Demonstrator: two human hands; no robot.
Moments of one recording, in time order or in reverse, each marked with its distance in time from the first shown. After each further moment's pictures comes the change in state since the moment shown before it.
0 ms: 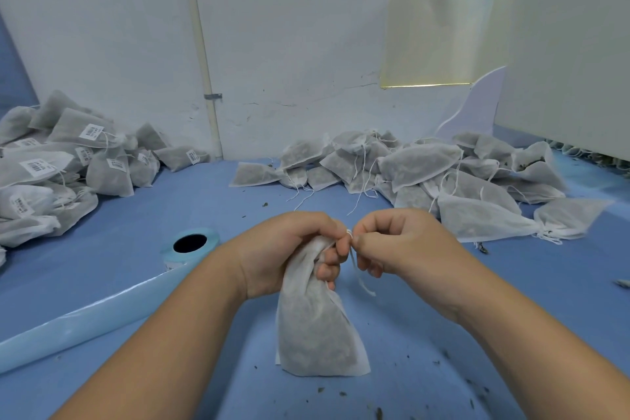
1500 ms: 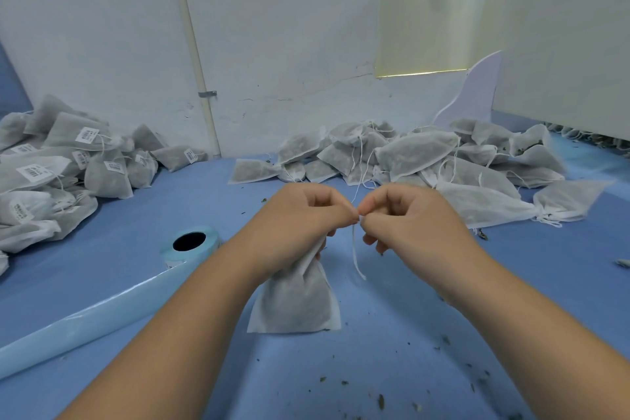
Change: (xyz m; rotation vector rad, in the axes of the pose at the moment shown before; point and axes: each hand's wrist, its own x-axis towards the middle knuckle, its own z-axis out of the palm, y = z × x) left_hand 0.001 0.009 0.014 0.559 0.452 0.208; right_hand 0.000 -0.002 -0.002 -0.049 0.270 -0.025
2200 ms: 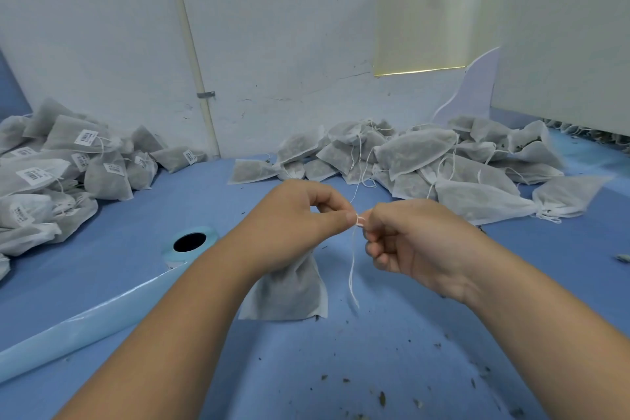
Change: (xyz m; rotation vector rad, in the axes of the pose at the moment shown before) left_hand 0.000 -0.001 -0.006 0.210 0.008 0.105; right_hand 0.004 0.003 -0.007 0.433 -0.206 0.369
